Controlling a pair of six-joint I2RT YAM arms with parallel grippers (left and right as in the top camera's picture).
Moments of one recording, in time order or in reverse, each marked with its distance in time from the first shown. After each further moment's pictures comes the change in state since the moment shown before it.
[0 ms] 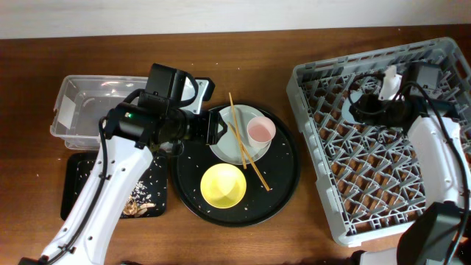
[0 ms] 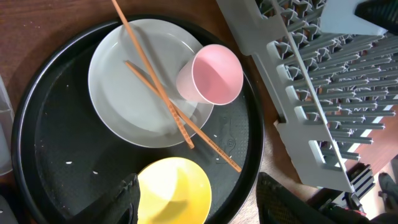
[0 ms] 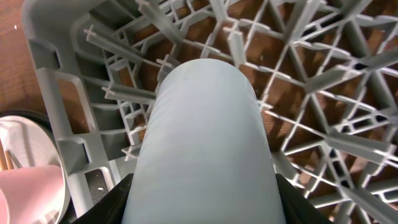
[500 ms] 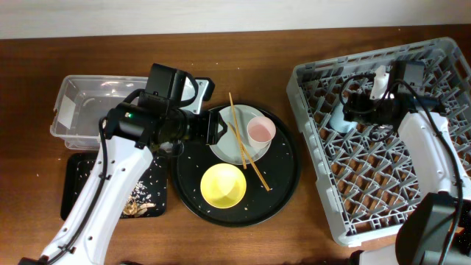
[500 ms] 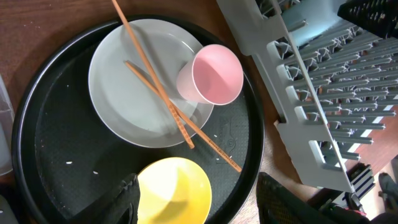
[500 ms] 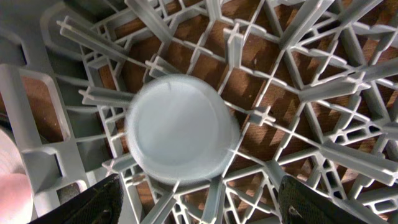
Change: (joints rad) left arm 0.000 0.000 0.000 0.000 -0.001 0.000; right arm 0.045 0.040 0.000 0.036 0.098 -0.011
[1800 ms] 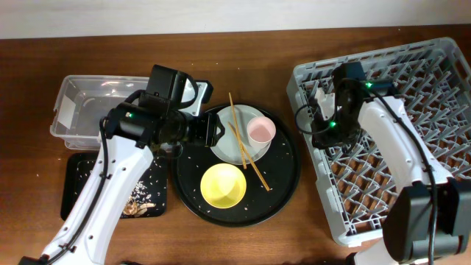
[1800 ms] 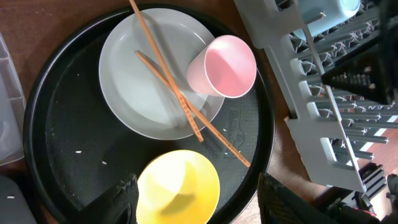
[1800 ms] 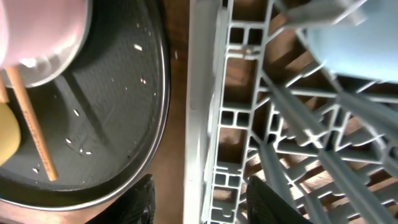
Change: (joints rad) left arm 0.000 0.003 -0.003 -0.028 -0.032 0.000; right arm 0.275 0.087 0.118 -0.459 0.018 -0.194
